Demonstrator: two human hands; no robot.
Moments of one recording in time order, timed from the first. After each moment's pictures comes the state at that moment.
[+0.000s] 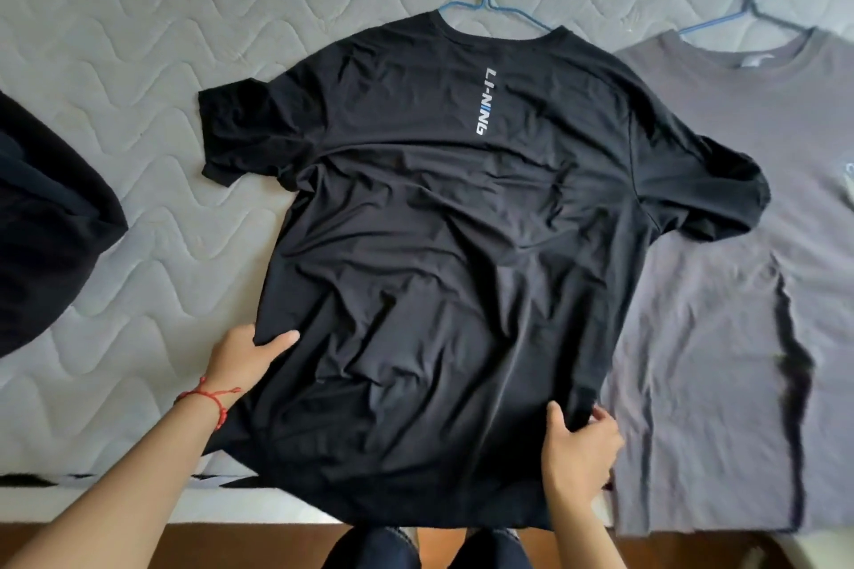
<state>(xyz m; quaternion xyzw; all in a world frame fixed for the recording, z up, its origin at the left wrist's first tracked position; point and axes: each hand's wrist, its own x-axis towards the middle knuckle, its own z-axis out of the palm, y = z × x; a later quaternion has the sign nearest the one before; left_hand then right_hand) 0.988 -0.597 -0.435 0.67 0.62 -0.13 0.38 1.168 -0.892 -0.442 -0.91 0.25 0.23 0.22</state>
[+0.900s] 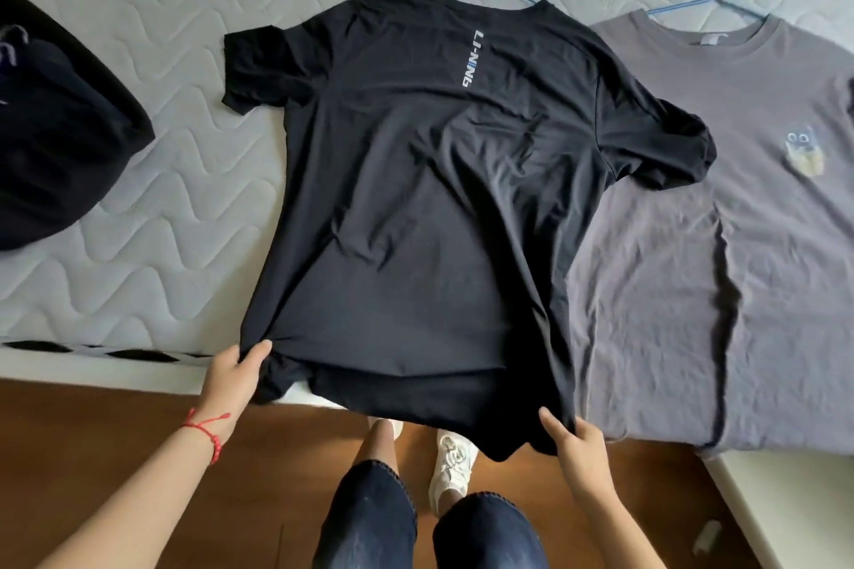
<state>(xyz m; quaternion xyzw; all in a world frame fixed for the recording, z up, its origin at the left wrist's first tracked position) 0.913 -0.745 -0.411 0.55 0.71 0.03 0.43 1.151 -1.040 -0.415 -0.81 0.10 0.46 0.35</state>
